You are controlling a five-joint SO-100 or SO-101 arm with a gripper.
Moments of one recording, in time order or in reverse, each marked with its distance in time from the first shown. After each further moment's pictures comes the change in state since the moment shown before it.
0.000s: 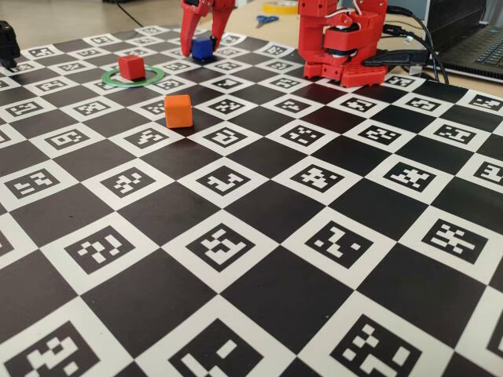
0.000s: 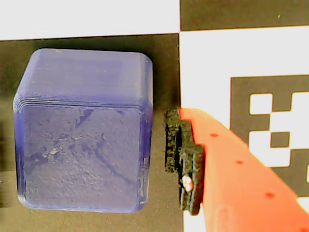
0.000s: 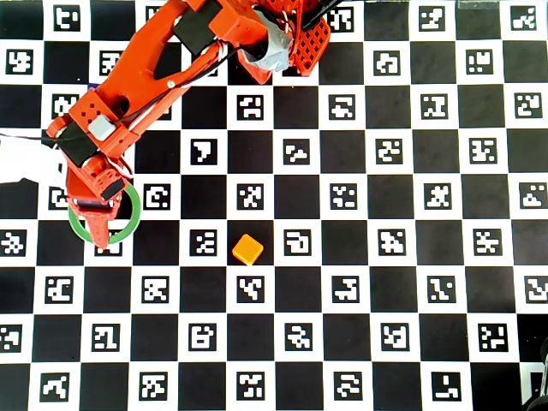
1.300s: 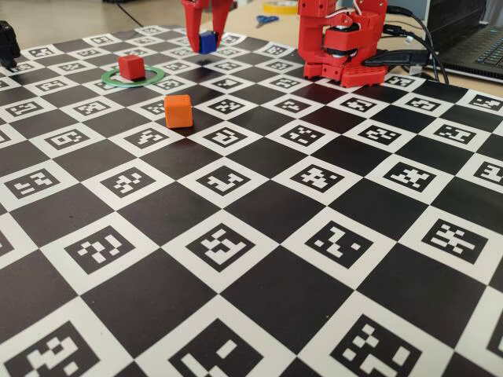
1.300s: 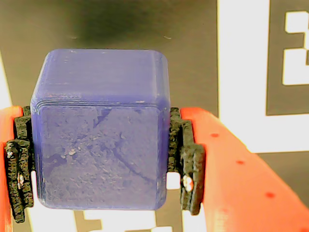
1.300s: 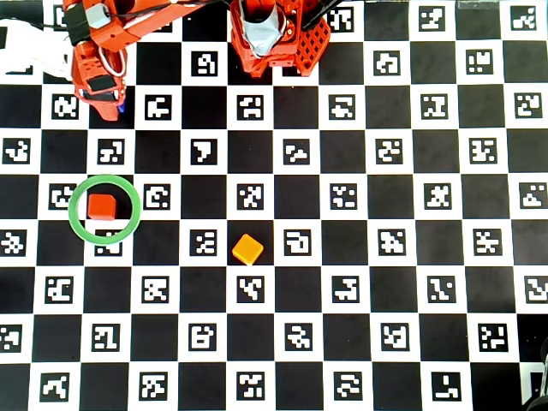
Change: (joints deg) arm -4.1 0.0 -10.1 14.5 5.2
